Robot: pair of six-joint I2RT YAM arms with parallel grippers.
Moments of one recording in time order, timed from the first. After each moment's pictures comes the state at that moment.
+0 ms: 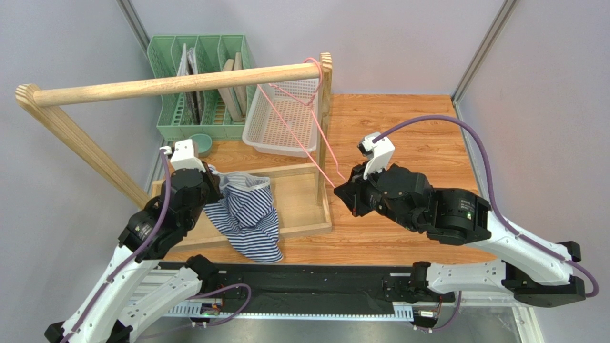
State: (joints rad) left arm -0.61 0.66 1.02 -0.85 -0.53 -0.53; right arm 1.25 1.01 1.43 -0.87 0.45 0.55
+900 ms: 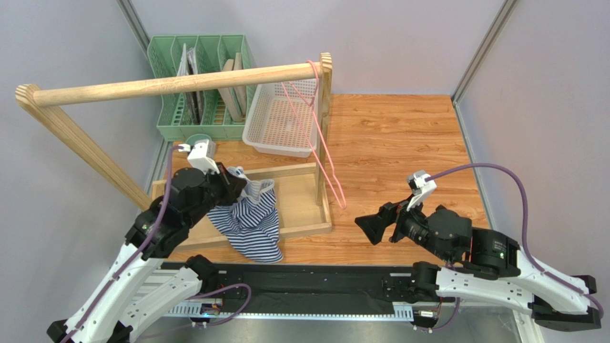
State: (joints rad) left arm -0.61 0.66 0.99 -0.73 -0.19 -0.58; right arm 1.25 0.49 0.90 -0.76 0.47 0.63
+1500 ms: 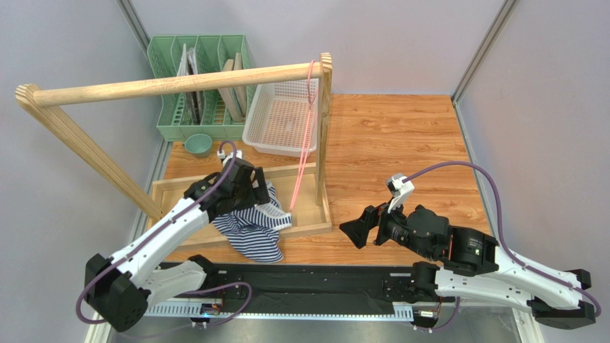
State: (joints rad) left arm -0.58 1.03 0.83 -0.74 -0.22 -0.74; right arm 1.25 0.54 0.79 -0.63 0.38 0.67
